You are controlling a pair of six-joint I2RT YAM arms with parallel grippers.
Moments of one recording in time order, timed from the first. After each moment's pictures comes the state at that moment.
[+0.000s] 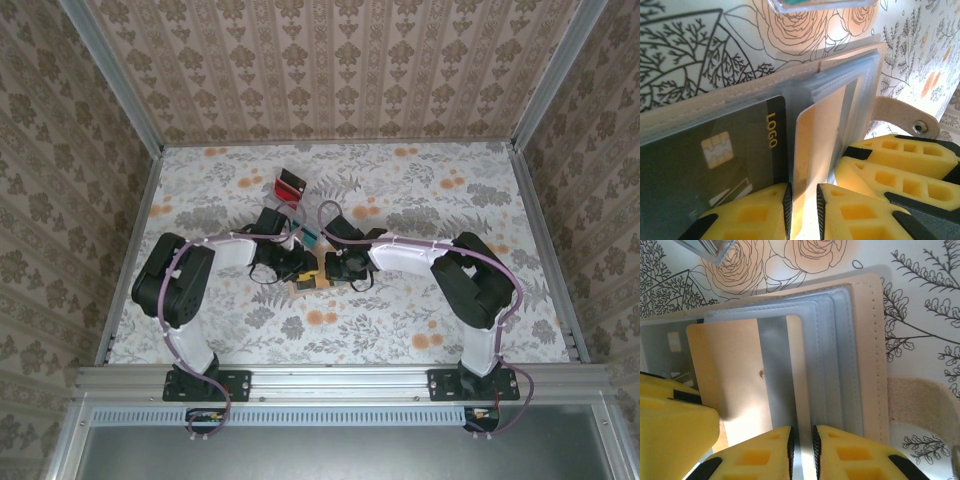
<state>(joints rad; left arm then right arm) -0.50 1.78 0.89 -0.24 0.71 -0.75 0.74 1.88 1.16 -0.44 -0.08 0.76</state>
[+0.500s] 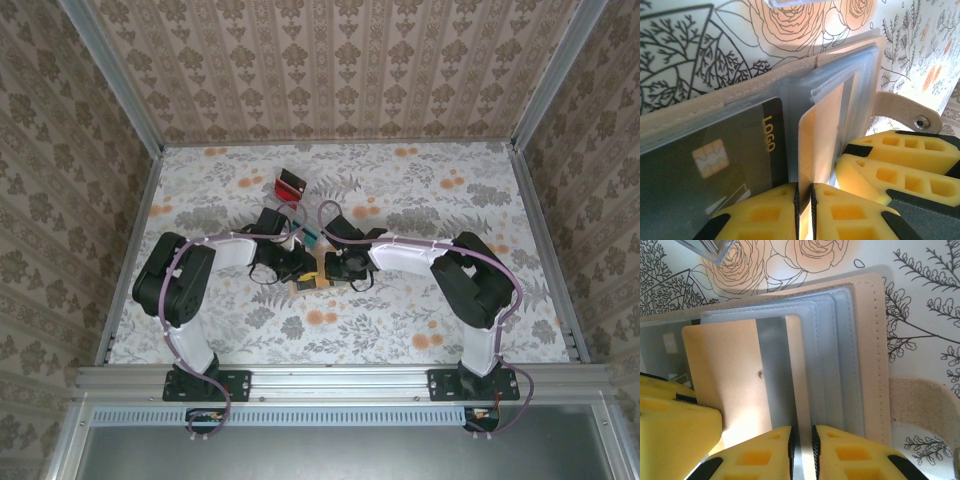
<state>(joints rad) -0.50 1.78 0.89 -0.24 0.72 -0.71 0.74 1.88 1.16 -0.44 -0.08 0.76</state>
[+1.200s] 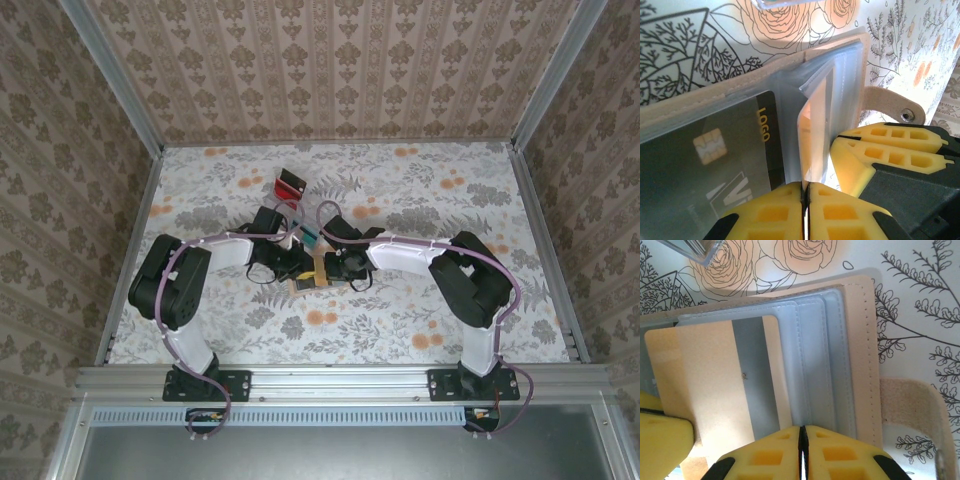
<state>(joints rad) -0.48 1.75 0.88 -0.26 0.74 -0.68 0.74 1.89 1.19 -0.48 -0.04 0.76</state>
